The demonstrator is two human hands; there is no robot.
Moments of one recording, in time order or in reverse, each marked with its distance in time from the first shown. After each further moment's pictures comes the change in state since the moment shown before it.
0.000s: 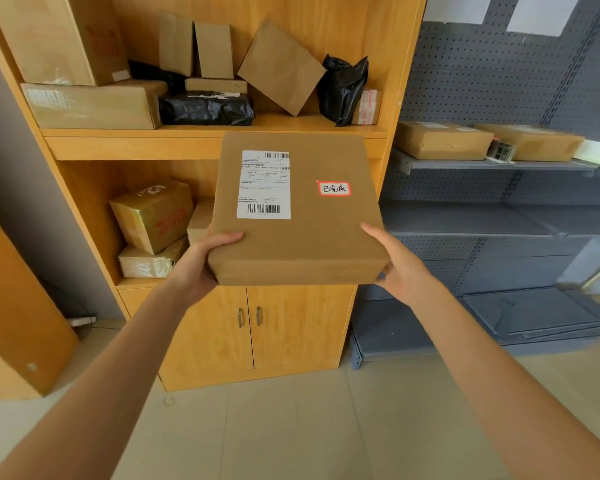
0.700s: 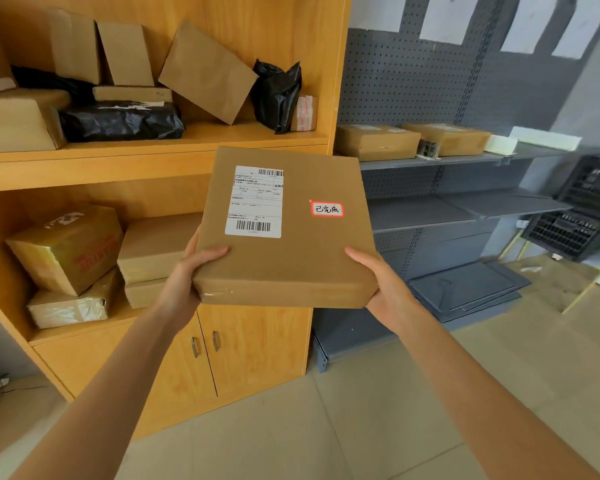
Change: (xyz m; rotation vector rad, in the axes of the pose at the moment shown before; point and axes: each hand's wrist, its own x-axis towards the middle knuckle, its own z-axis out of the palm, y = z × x) left_hand 0.052 -0.009 0.028 0.043 -0.148 0.087; right_hand -0.003 0.011 -0.025 0.193 0.075 -0.070
